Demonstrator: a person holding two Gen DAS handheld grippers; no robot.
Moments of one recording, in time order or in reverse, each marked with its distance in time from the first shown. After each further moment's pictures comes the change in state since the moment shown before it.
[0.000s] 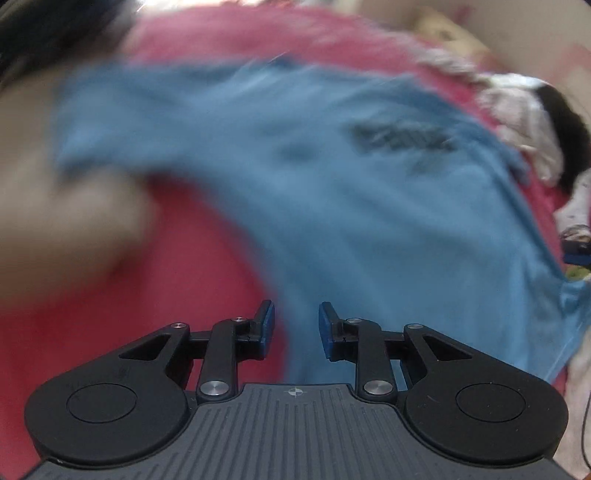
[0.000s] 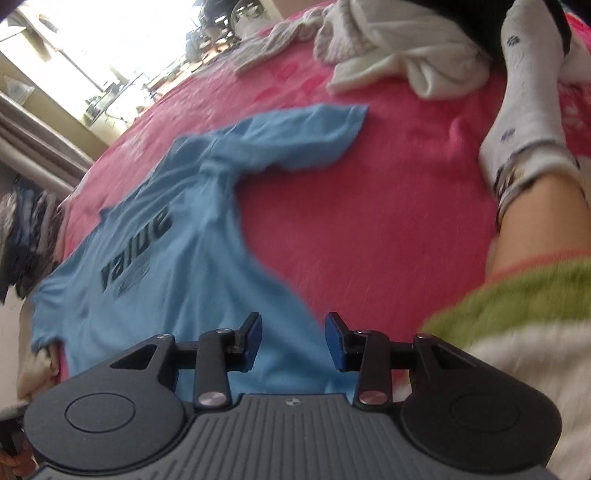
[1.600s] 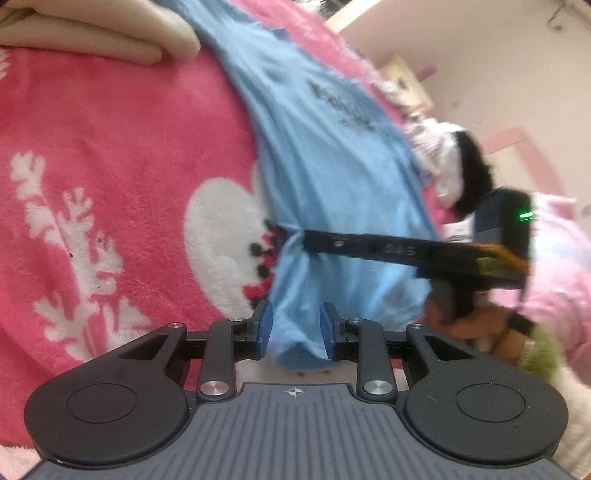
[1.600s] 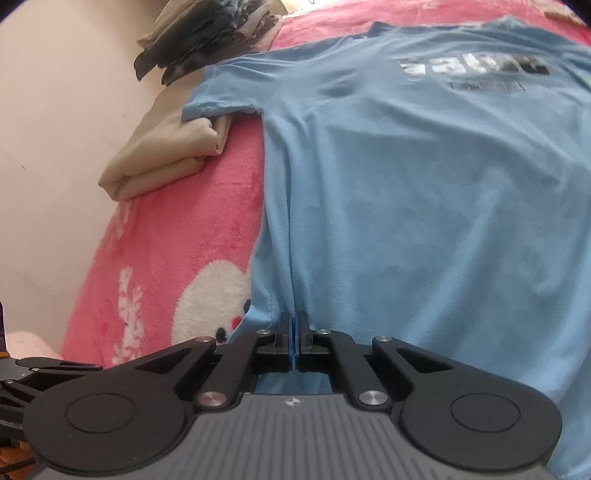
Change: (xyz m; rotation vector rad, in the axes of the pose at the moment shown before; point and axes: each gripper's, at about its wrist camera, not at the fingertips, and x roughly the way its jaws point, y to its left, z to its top) left arm -0.062 0.024 -0.134 -0.207 -0.090 -0.474; right arm 0.079 0.238 -0.161 -0.459 0.221 0.288
